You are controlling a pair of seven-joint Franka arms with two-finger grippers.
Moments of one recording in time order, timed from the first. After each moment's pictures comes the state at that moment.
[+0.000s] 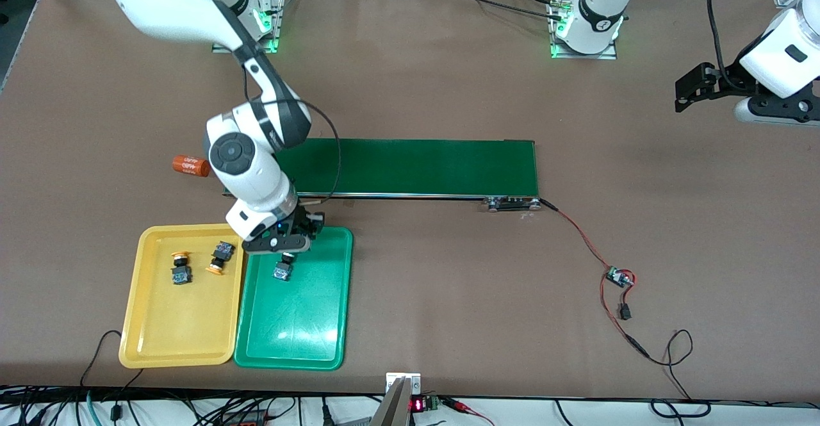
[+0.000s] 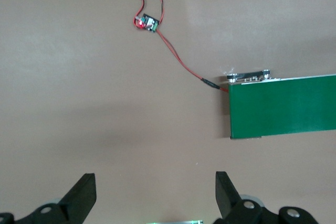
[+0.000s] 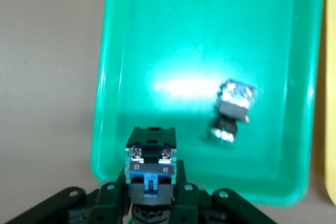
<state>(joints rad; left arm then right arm) -0.03 0.00 -0.06 -1.55 0.02 1.49 0.00 0.26 0.64 0.17 -1.63 -0.15 2.46 0.43</state>
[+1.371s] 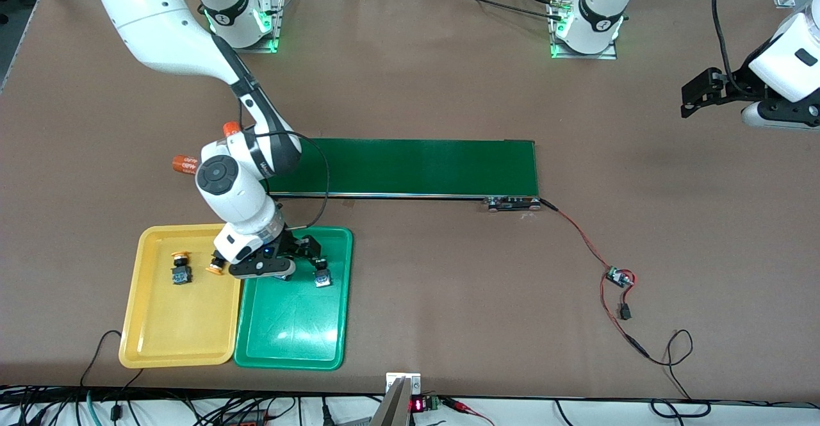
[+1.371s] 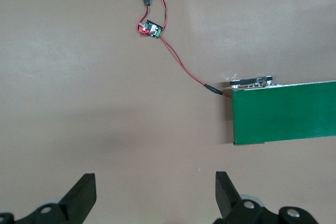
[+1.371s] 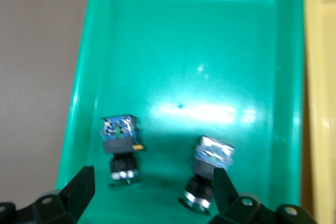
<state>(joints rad) -0.02 0.00 -0.05 -1.55 0.02 1.50 0.01 0.22 0.68 0.14 -1.59 -0.15 2.52 0.36</state>
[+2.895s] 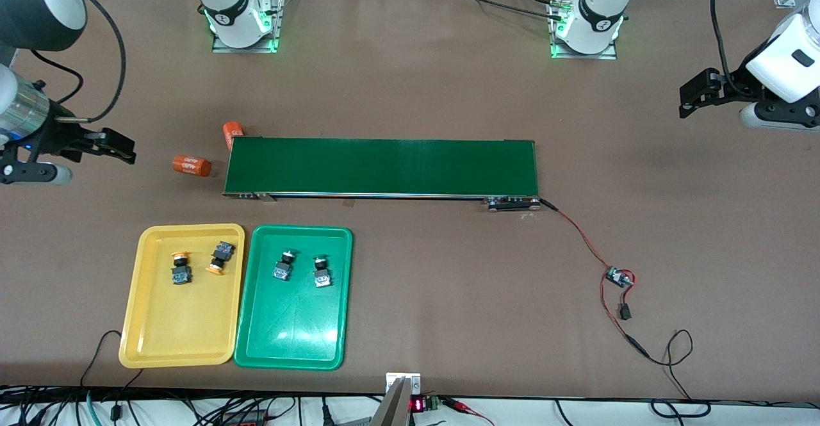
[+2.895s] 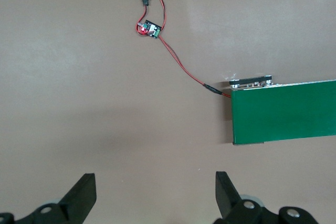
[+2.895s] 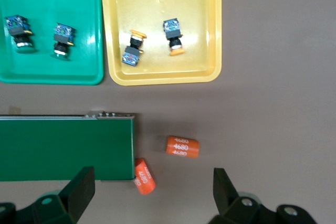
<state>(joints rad) -0.02 0.00 -0.06 -1.55 0.02 1.50 0.01 -0.07 0.12 0.08 -1.61 -0.07 1.68 0.03</state>
